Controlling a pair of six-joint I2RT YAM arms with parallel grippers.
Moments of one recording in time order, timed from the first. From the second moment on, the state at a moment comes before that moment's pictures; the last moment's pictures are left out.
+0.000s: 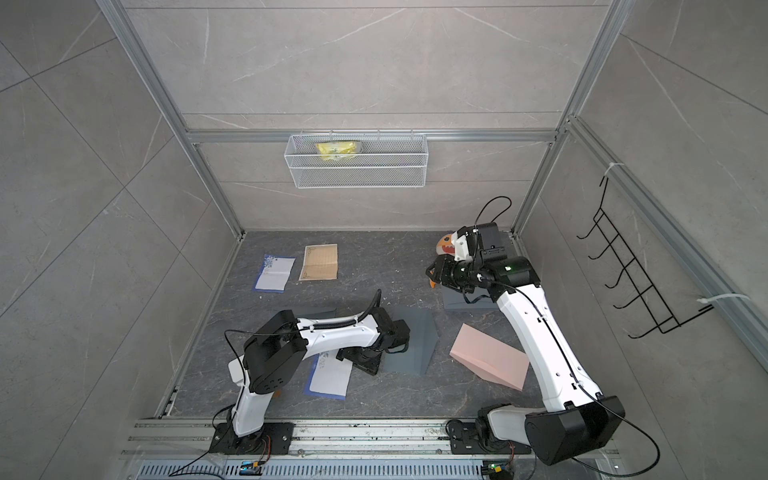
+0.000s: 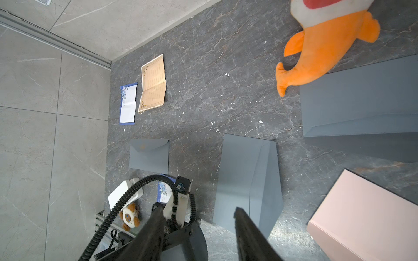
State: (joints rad) left arm -1.10 2.07 1.51 -1.30 -0.26 -0.82; right arm 0.24 1.32 1.48 -1.00 -0.33 0.50
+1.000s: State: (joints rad) left arm -0.19 1.28 0.76 -0.45 0.13 -1.52; right arm 0.58 1.03 0.77 -0.15 -0.39 0.70
